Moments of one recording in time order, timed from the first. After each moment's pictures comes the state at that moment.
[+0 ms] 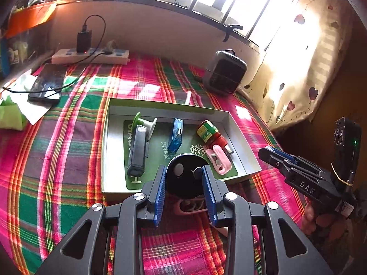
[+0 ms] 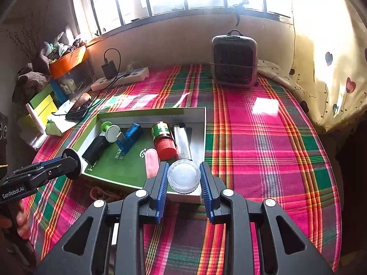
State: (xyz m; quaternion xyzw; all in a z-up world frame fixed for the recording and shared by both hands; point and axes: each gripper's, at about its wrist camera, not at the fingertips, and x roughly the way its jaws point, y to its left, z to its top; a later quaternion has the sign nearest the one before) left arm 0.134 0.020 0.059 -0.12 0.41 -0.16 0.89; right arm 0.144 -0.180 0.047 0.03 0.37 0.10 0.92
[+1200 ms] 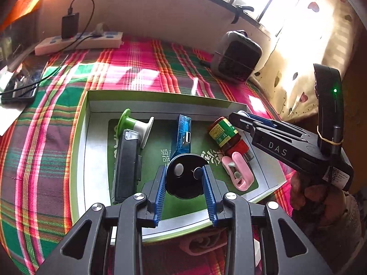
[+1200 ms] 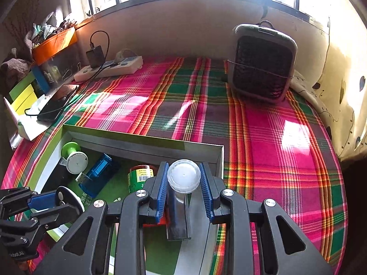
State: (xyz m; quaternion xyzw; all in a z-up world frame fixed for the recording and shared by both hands) left arm 0.191 0.002 0.023 -0.11 0.45 -0.16 0.87; right arm 0.250 -0.150 0.019 -0.02 0.40 0.11 0.91
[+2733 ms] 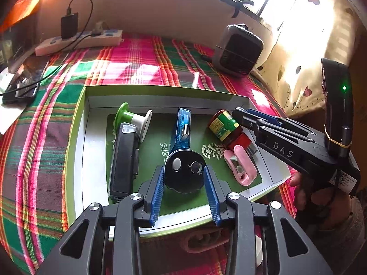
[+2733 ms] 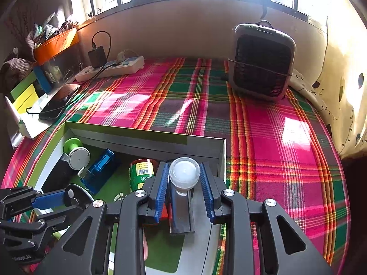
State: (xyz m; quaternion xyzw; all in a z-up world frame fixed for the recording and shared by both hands) left arm 0.188 -0.005 0.021 -0.09 0.45 -0.15 0.87; right arm 0.242 -0.151 0.016 -0.02 0.39 0.11 0.91
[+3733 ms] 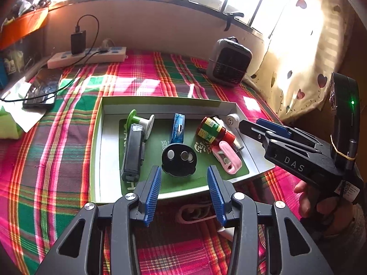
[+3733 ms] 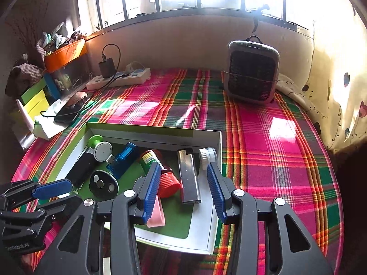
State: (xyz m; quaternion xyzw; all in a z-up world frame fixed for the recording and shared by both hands) left arm 0.146 0.002 0.048 -0.08 0.42 -0.14 0.89; right arm 0.191 -0.153 0.040 -0.01 0.36 0.11 0.93
